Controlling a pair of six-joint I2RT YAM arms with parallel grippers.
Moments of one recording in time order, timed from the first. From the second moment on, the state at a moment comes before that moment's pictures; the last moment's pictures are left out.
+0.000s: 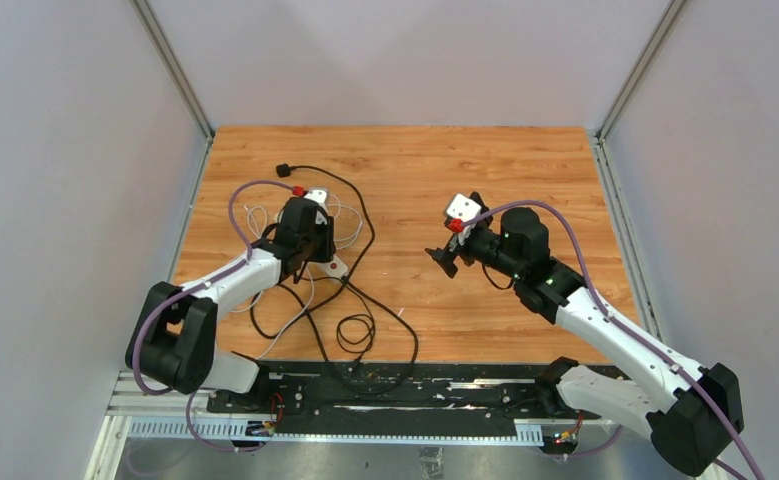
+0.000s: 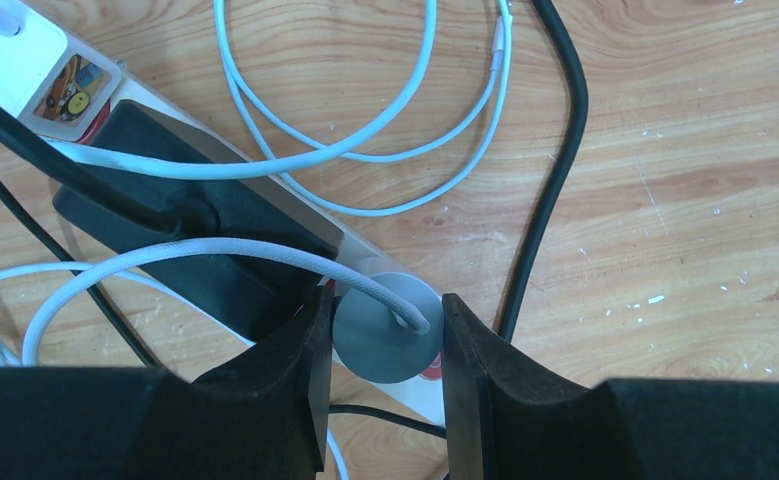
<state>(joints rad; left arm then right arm) -0.36 1.40 0.73 -0.12 -0.03 -0.22 0.63 0.98 0.74 0.01 -0.25 -0.41</state>
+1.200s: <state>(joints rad) -0.40 1.43 0.78 -0.16 -0.11 -0.27 0.63 0.93 0.73 0.02 -0.30 -0.41</state>
